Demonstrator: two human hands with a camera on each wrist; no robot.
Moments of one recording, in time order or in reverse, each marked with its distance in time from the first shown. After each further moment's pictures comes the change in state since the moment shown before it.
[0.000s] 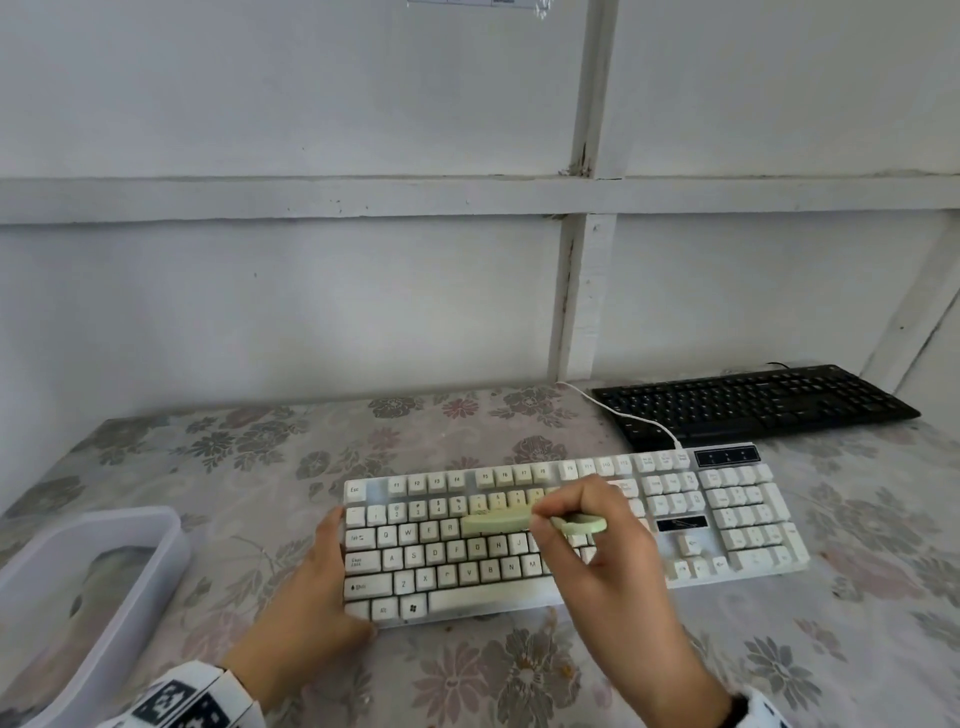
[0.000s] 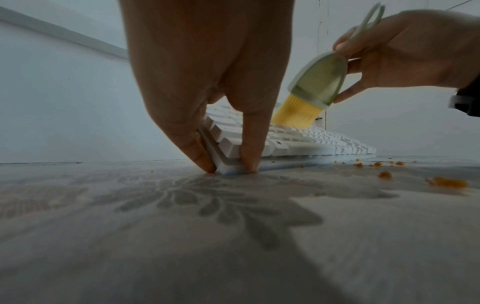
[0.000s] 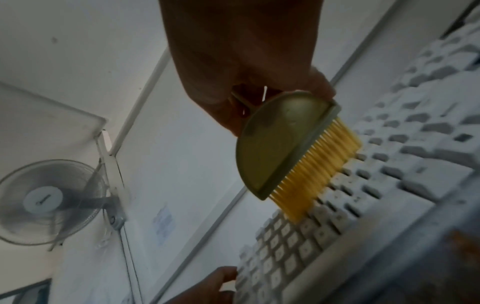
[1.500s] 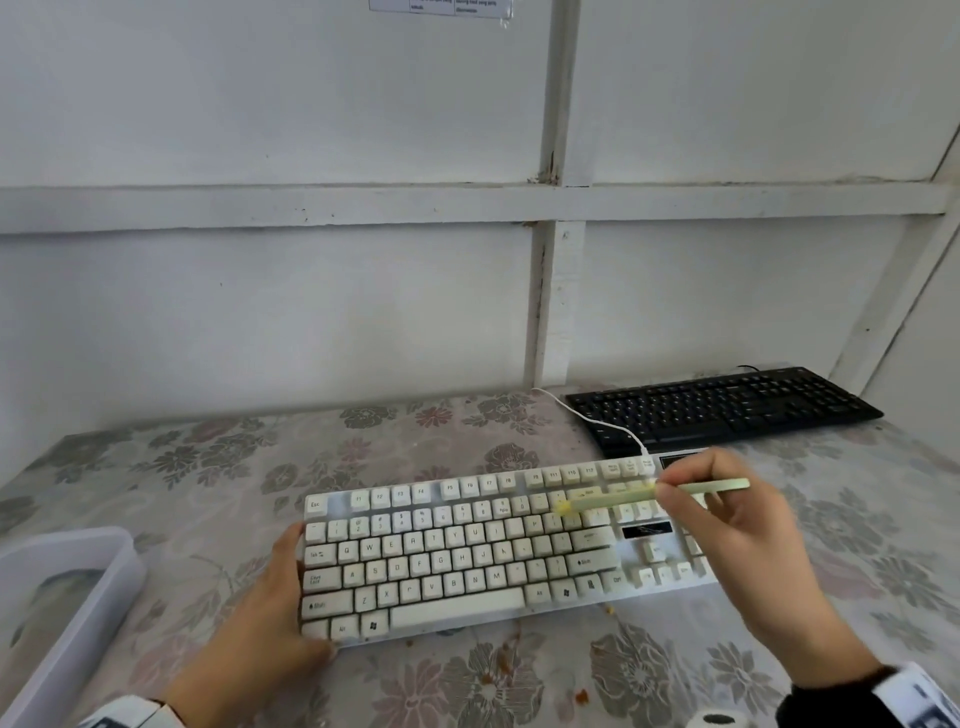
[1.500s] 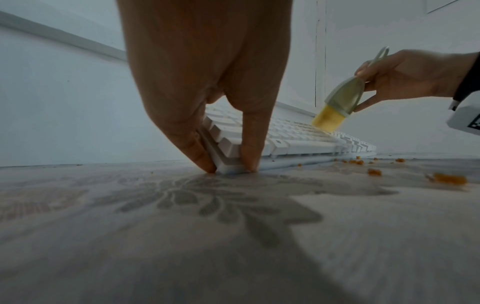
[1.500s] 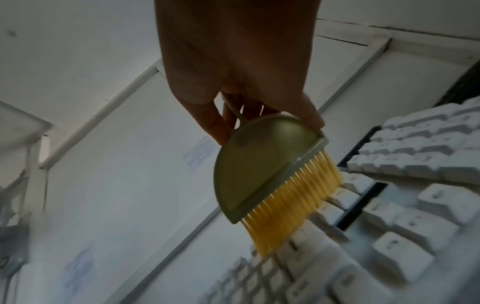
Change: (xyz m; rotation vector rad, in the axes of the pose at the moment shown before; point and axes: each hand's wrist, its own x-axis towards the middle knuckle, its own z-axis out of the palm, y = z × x) left_hand -0.002 0.009 -0.001 -0.032 -0.006 -0.038; right_hand 0.027 0.039 -0.108 0.021 0.110 0.158
